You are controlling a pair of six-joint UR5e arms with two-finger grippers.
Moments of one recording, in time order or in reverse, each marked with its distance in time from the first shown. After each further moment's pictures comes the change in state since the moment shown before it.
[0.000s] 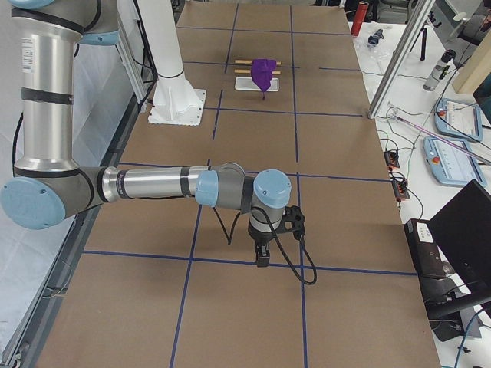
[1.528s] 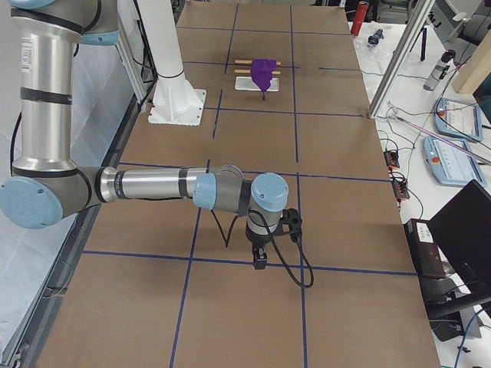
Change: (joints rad) left arm 0.037 -0.003 0.010 -0.170 -0.010 0.001; right arm -0.001 -0.014 -0.006 0.007 0.000 -0.010
